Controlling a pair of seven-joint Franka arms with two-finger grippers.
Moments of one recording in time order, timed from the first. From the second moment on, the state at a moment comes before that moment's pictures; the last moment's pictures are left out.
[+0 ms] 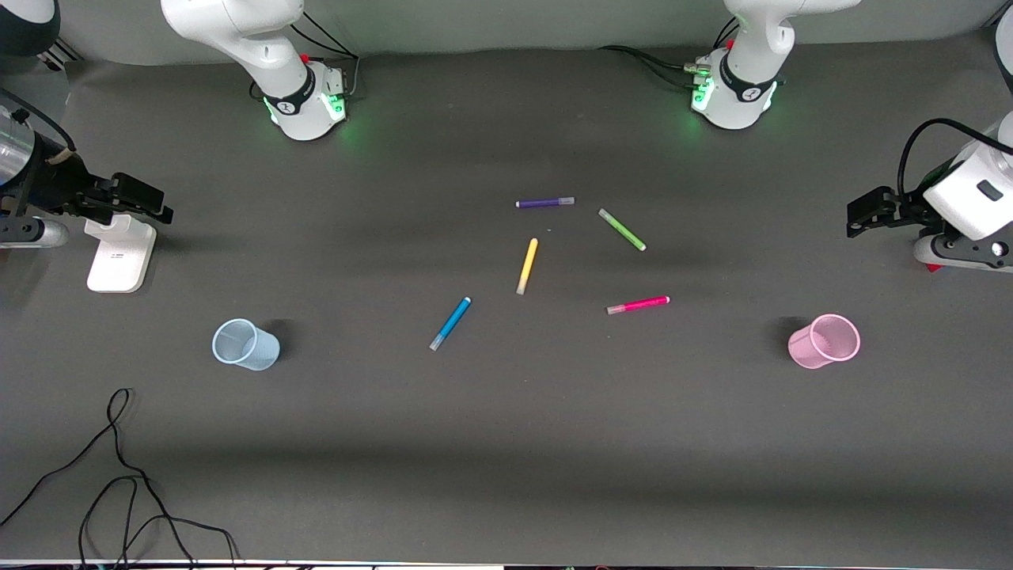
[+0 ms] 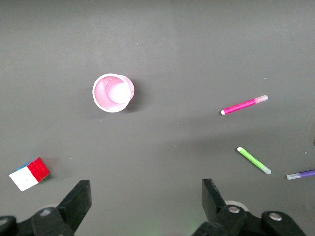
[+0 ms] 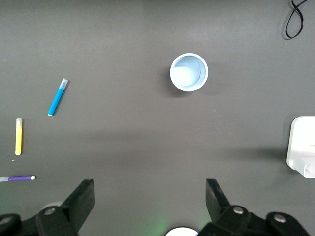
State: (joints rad) left arm 0.03 0.01 -0.07 -1.66 0.01 1.60 0.10; right arm 0.17 -0.05 -0.16 -1.67 0.06 1.53 0.07
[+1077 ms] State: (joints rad) left arm 0.02 0.01 -0.14 -1.64 0.00 1.57 -0.35; right arm 0.41 0.17 -0.14 -1.44 0.13 1.48 0.67
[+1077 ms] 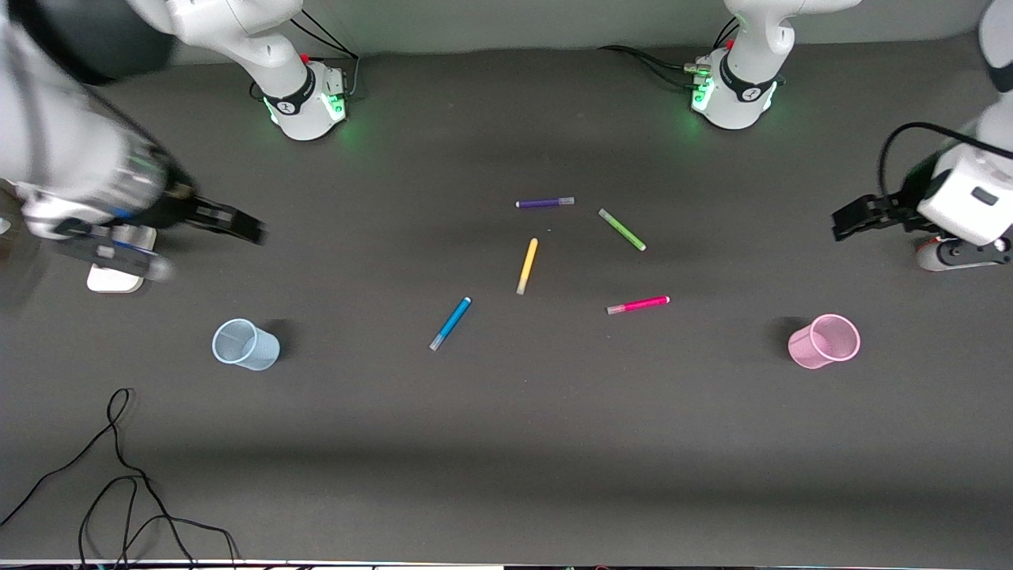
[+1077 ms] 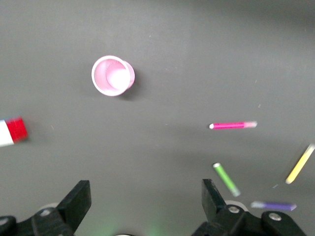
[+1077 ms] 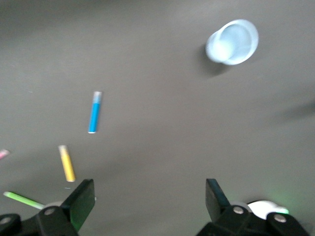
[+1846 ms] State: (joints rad) left arm -0.04 0.11 -0.31 -1.64 -0.05 1.66 -1.61; right arm 0.67 0.51 -0.14 -1.21 0.21 1.62 1.12
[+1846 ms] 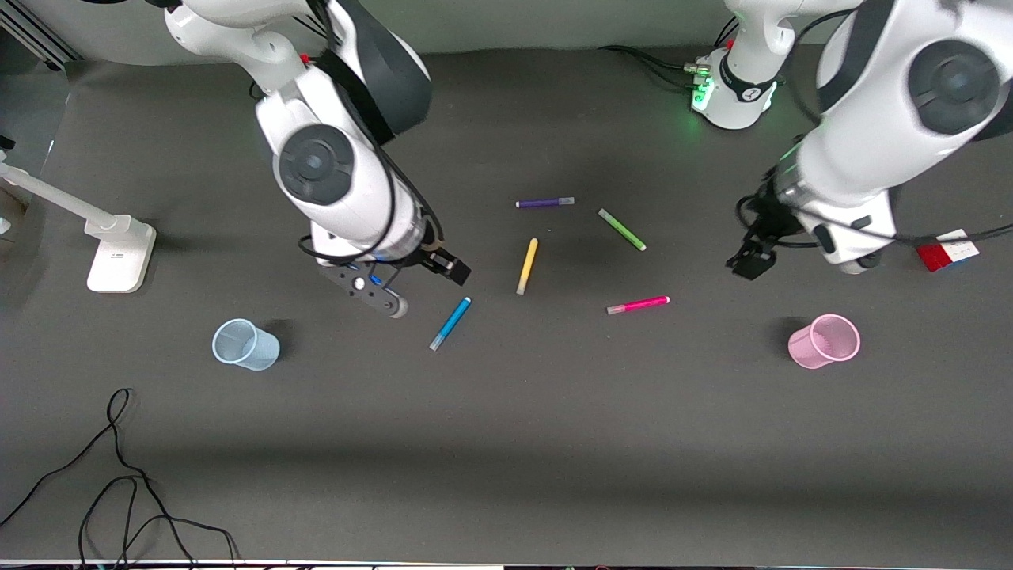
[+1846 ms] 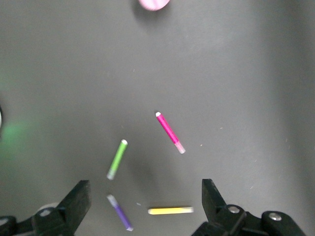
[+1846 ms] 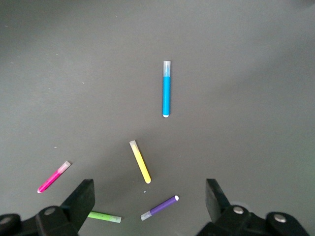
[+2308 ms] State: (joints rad) left arm -0.11 0.20 -0.32 -1.66 -0.01 1.80 -2.07; right arm 0.66 0.61 -0.14 -1.29 0.22 1.75 1.12
